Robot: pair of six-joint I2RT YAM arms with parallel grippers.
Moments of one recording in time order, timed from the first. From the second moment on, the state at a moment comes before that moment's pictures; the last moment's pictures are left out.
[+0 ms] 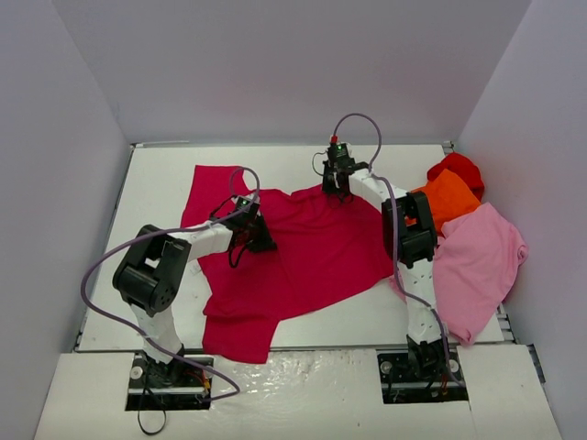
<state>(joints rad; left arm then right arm) -0.49 1.81 1.02 -0.11 0.17 -0.79 0.34 2.33 1.80 -0.34 0.07 0.40</state>
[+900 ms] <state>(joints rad) -0.49 1.81 1.00 -0.09 0.17 -0.80 0.34 2.38 1.89 -0.30 0.11 0.39</state>
